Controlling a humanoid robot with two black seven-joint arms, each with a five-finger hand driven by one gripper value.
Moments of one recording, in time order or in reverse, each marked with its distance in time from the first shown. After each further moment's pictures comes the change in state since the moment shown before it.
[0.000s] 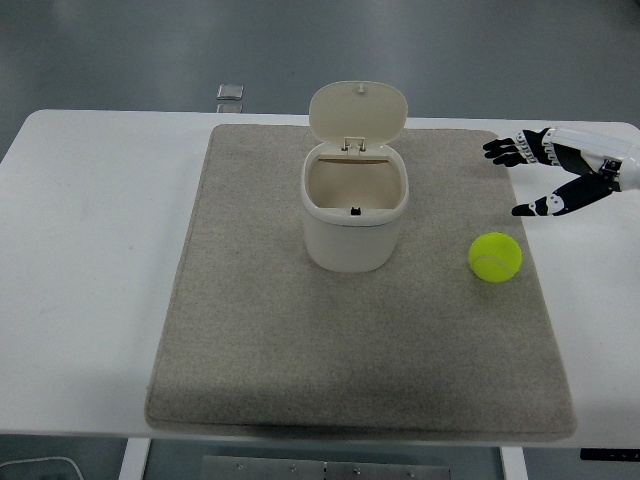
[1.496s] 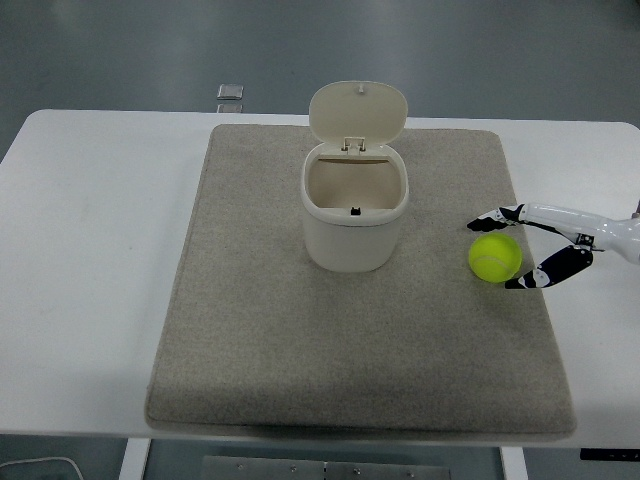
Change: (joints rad) left arm 0.000 0.000 0.000 0.000 0.000 0.000 0.000; right arm -0.062 -0.062 -0.215 0.133 -0.130 -0.248 0.058
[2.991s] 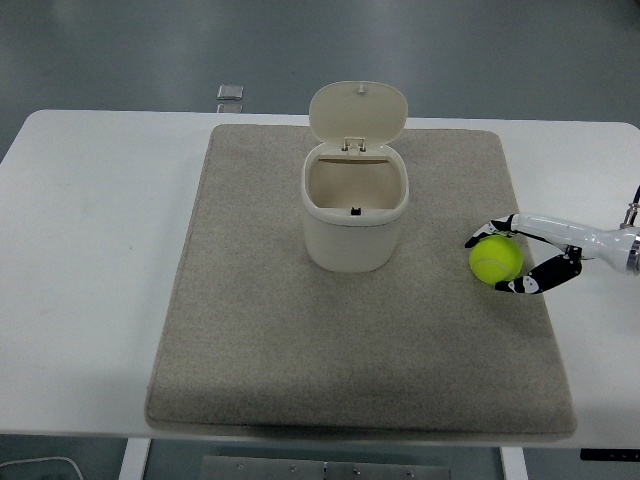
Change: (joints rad) left arm 0.000 0.000 0.000 0.000 0.000 0.000 0.000; right arm -0.018 0.023 -0.025 -0.001 -0.053 -0.081 -0.006
